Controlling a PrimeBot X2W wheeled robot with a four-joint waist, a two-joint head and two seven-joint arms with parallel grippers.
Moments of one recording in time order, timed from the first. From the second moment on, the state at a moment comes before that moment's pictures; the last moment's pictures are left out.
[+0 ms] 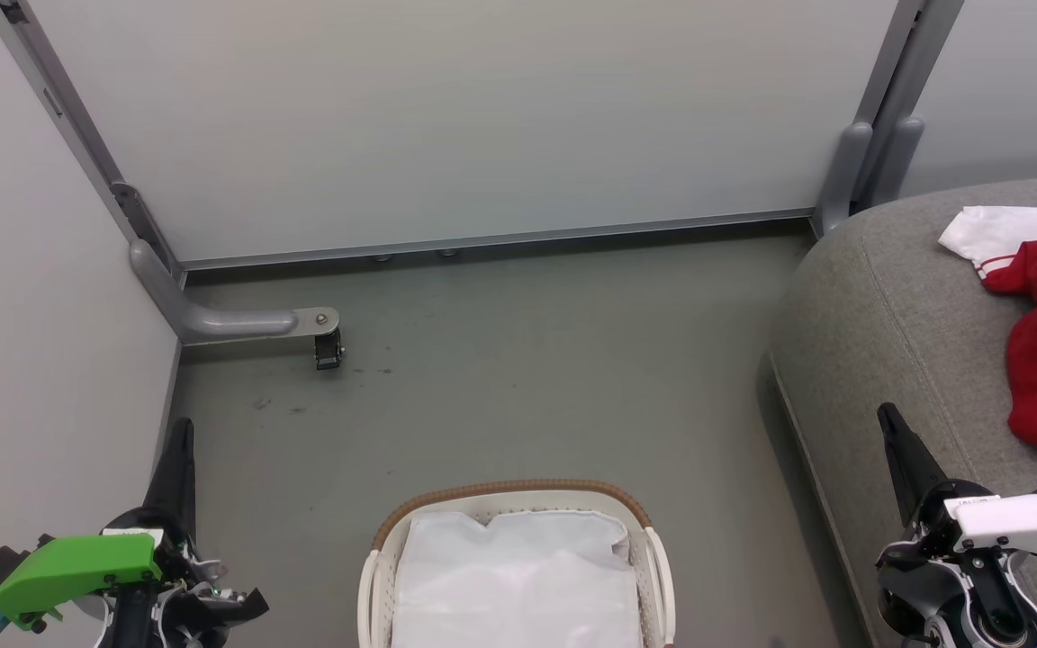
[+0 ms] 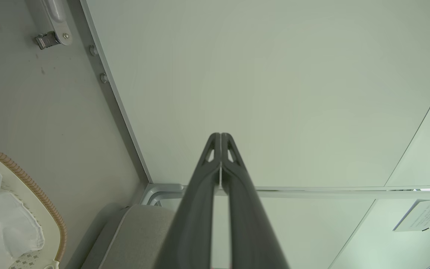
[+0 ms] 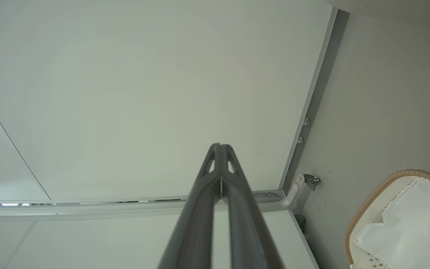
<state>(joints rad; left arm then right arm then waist) -0.10 0.05 0.12 0.25 -1.62 -0.13 0.11 -0.10 -0.05 -0.11 0.25 1.61 0.13 0.11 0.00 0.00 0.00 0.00</state>
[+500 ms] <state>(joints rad) -0.10 0.05 0.12 0.25 -1.62 -0.13 0.11 -0.10 -0.05 -0.11 0.25 1.61 0.13 0.11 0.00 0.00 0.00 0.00</state>
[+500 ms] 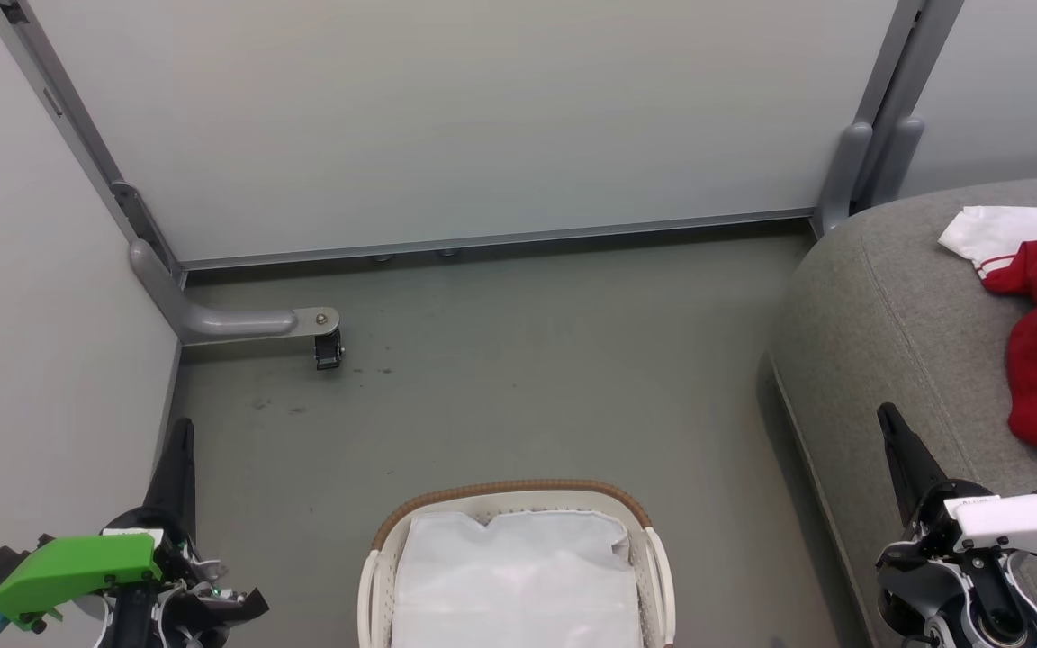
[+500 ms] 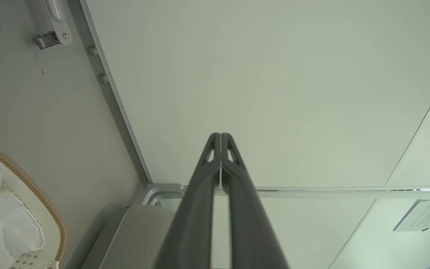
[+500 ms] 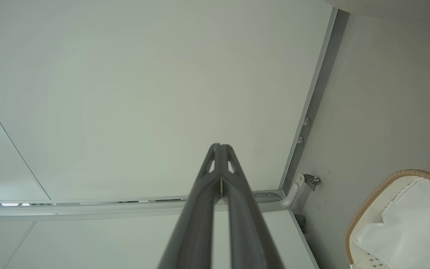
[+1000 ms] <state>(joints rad) -0.10 0.05 0.12 0.25 -1.62 -0.13 0.11 -0.10 -0.05 -0.11 0.25 1.61 0.13 0.11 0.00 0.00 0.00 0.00</state>
